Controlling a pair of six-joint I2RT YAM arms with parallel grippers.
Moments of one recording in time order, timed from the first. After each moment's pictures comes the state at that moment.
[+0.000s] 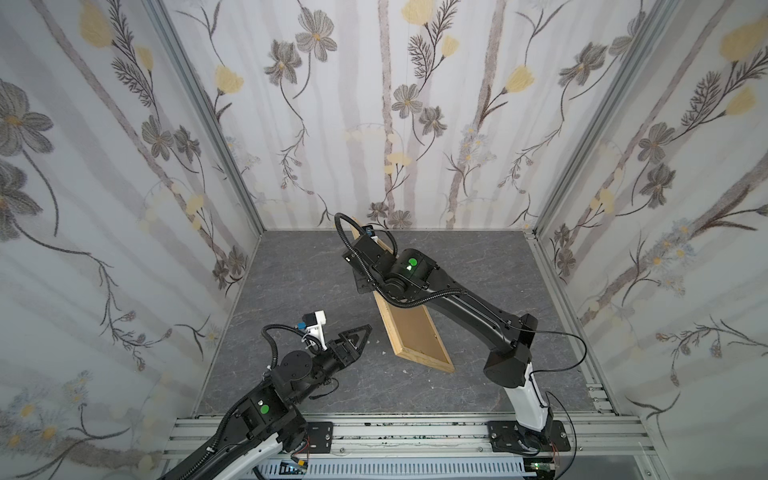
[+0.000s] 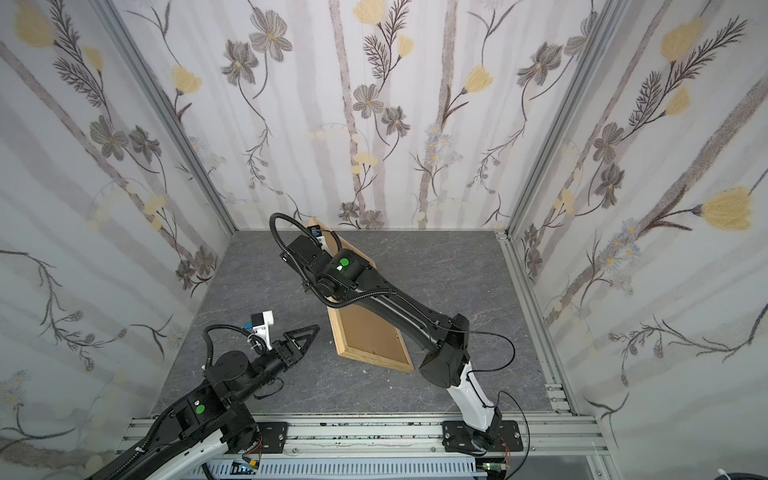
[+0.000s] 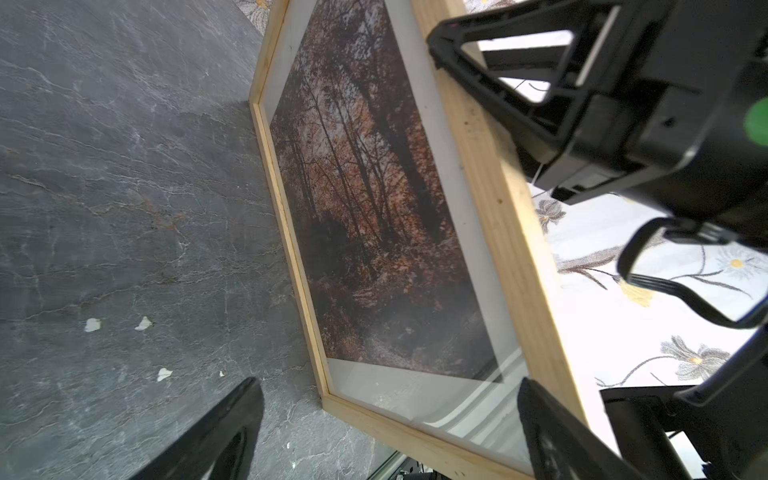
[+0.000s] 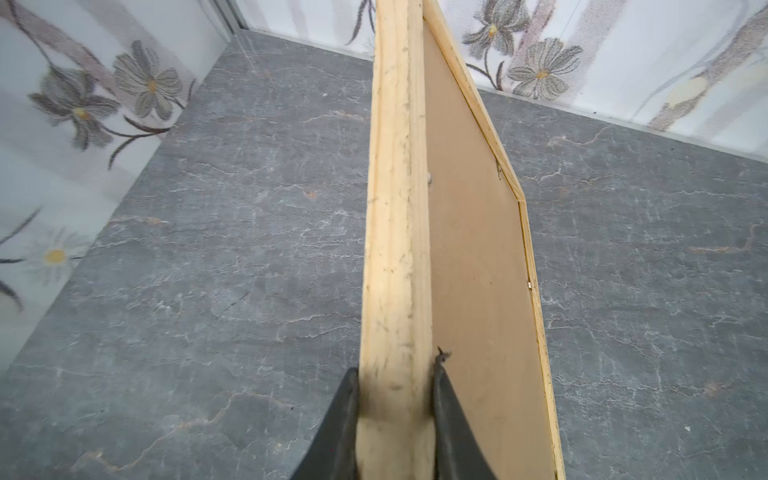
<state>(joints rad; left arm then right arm) -0.84 0.32 0.32 -0.12 -0.08 -1.16 1.07 2.10 2.40 -1.14 0.45 0.56</state>
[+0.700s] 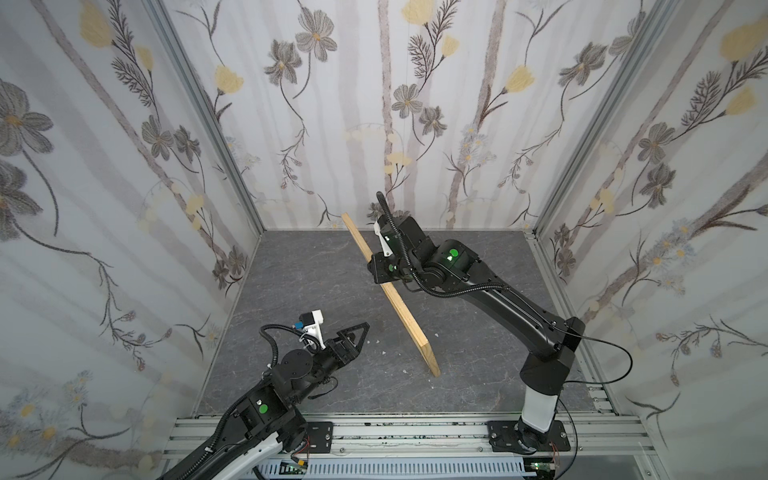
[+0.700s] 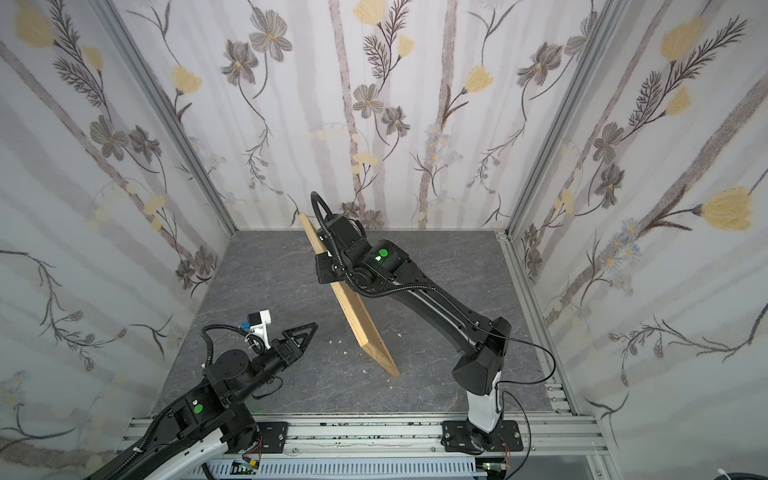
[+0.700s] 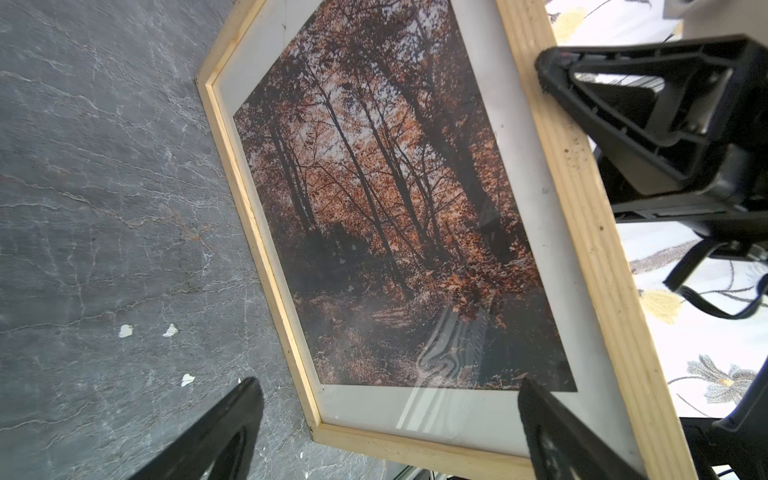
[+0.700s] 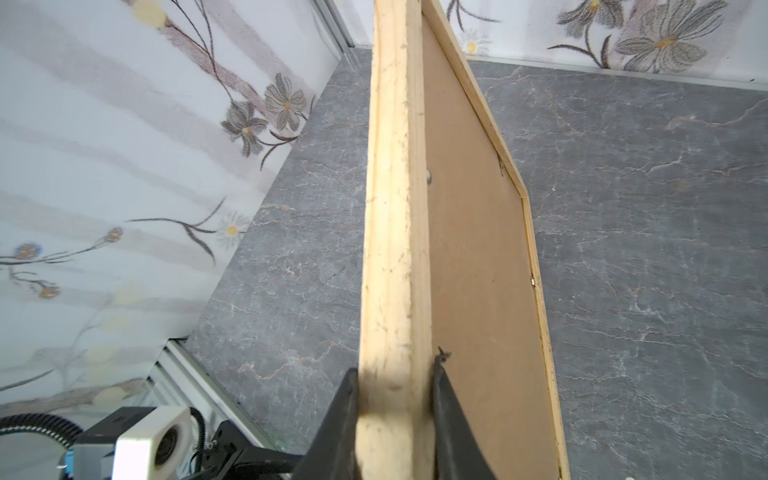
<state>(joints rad) -0.84 0.33 0.34 -0.16 -0.13 -1.16 0.92 1.83 2.06 -0.89 0.04 0.55</state>
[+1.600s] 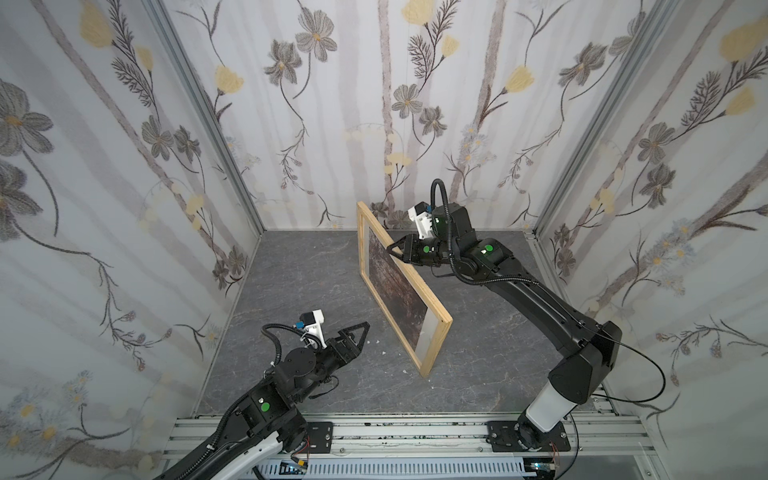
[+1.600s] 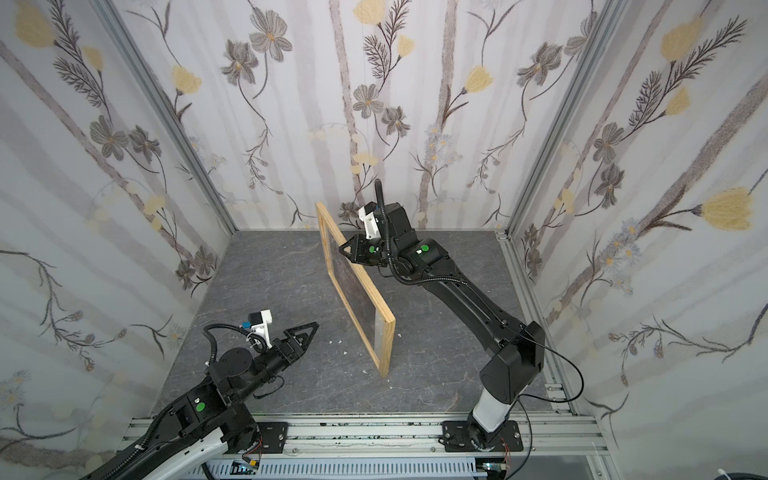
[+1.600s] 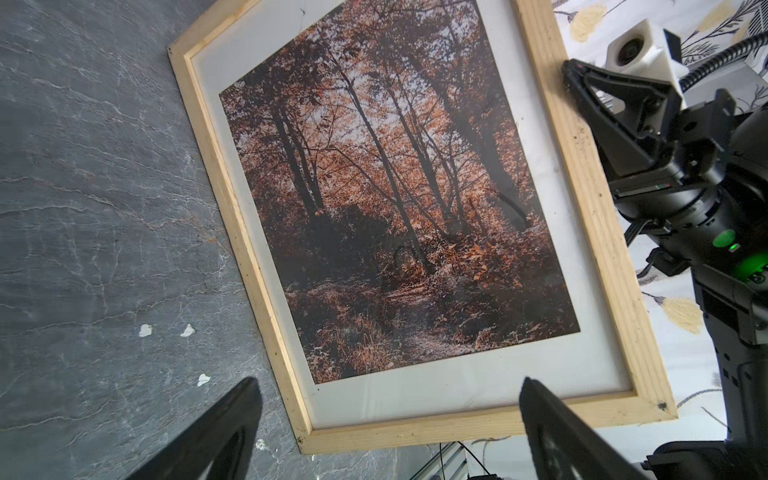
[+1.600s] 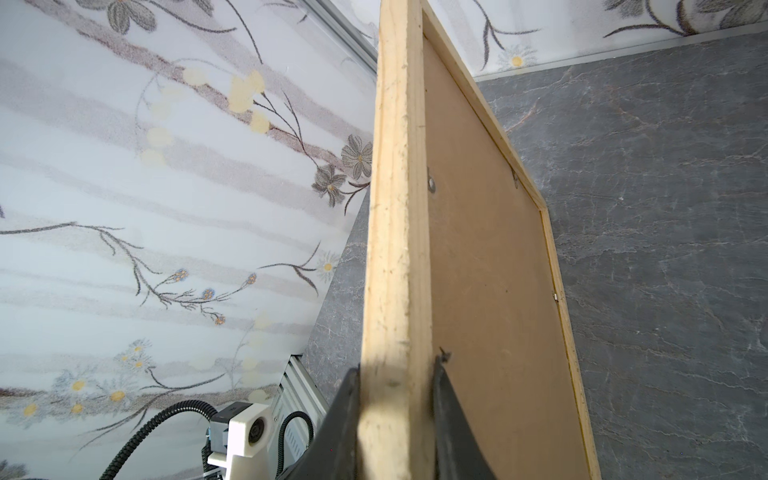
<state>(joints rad) -0.84 0.35 0.35 -0.17 -0.15 -1.15 0.66 1.67 1.73 -0.55 -0.36 0.67</state>
